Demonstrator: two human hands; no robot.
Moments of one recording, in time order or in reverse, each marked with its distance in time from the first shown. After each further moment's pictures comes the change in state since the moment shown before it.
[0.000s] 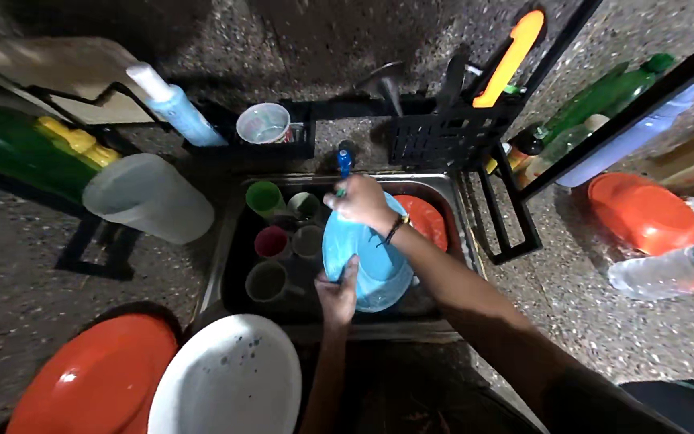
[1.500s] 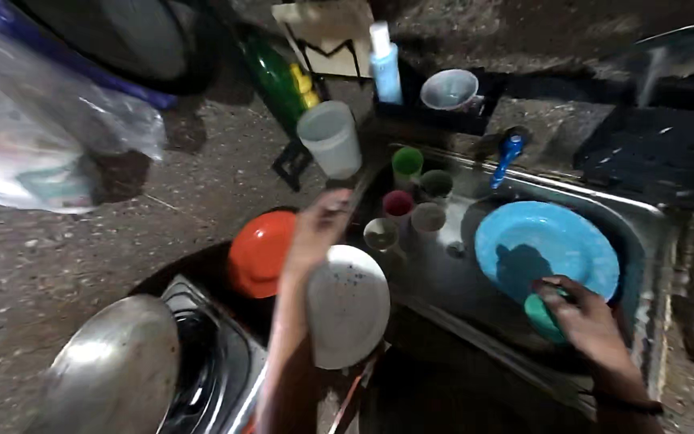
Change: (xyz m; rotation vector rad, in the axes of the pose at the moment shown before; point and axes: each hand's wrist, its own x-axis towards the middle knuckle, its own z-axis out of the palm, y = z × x) left_hand 0.048 0.132 -0.194 0.827 -0.097 0.143; right_hand -0.167 0.099 -0.004 0.374 -0.024 0.233
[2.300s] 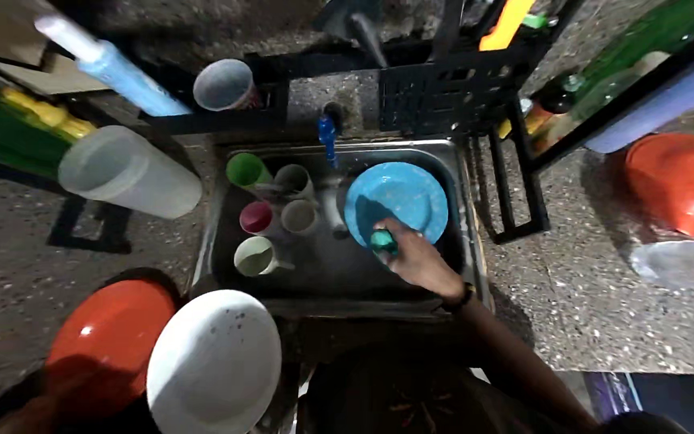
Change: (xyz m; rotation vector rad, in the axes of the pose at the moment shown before) left_hand -0.060 -0.199 -0.130 0.415 0.283 -0.728; right_hand 0.015 -0.027 0.003 -0.281 -0.193 0.080
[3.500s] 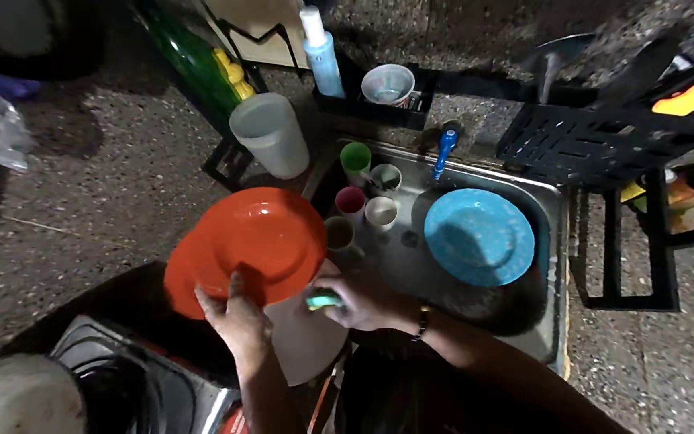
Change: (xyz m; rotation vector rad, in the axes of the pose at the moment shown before) left_hand -0.173 0.161 0.065 -1.089 0.297 -0.084; right_hand 0.008 -0.160 0.123 0.106 -0.517 -0.803
